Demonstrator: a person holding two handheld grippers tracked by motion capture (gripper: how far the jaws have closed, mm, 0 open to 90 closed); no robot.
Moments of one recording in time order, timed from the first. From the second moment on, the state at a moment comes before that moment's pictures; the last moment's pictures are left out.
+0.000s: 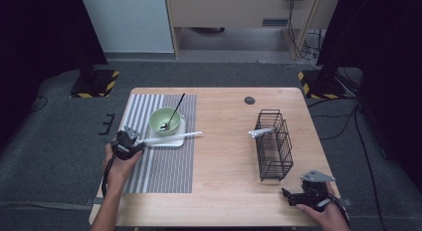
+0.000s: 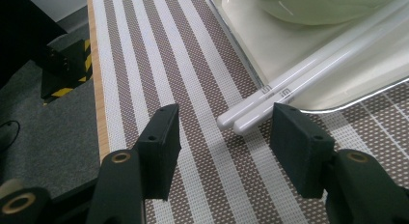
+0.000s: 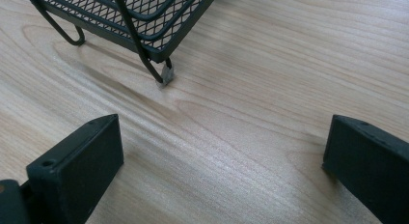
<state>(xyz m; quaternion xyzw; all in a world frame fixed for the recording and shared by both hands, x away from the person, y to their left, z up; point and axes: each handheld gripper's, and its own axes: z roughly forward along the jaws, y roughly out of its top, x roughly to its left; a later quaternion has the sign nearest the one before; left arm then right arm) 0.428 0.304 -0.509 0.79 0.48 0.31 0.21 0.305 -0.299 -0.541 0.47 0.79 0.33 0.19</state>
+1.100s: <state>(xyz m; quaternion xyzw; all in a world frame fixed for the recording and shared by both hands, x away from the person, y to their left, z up) 0.441 0.308 -0.506 0.79 0.49 0.32 0.20 0.305 -0.299 -0.541 0.48 0.79 0.33 0.19</state>
